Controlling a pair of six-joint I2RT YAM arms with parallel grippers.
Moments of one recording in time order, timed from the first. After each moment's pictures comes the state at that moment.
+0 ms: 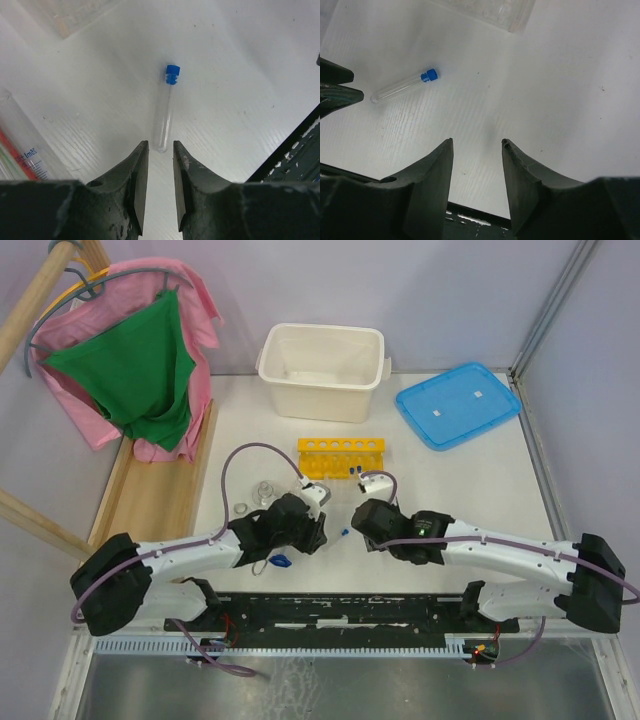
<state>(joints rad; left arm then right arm) -0.92 1.22 0.52 0.00 0.01 -0.34 1.14 1.22 0.85 -0.66 0.55 0.65</state>
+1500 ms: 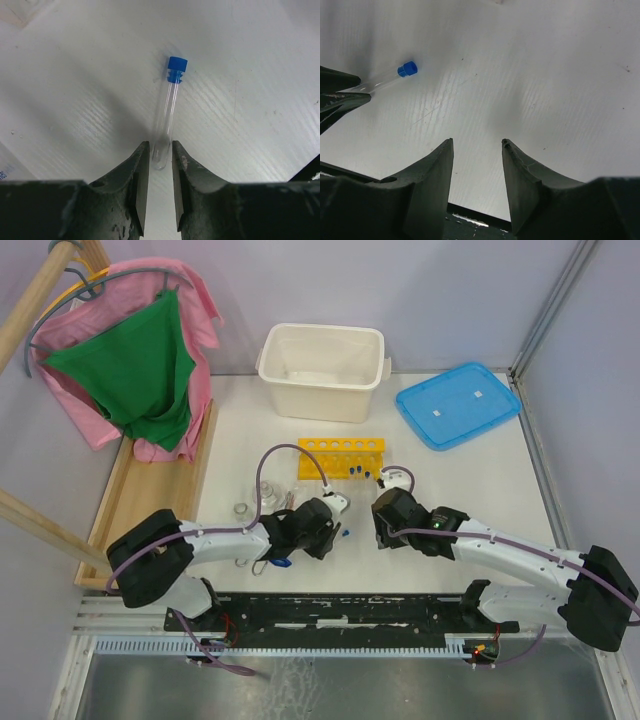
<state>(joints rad) -1.01 1.47 0.64 -0.05 -0.07 -0.29 0.93 1.14 0.70 -0.55 0.30 0.61</state>
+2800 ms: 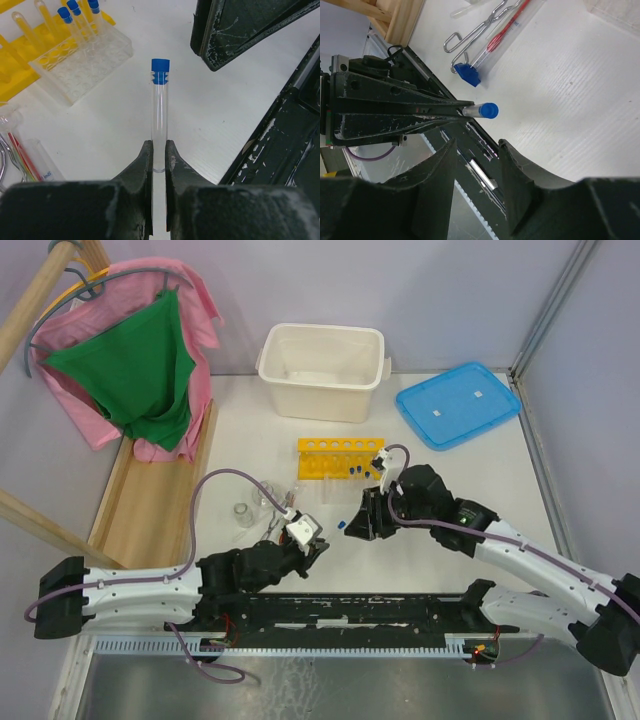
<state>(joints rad) -1.32 0.83 0.35 0.18 -0.41 -0.19 0.82 0.99 0.77 -0.35 -0.32 0.61</state>
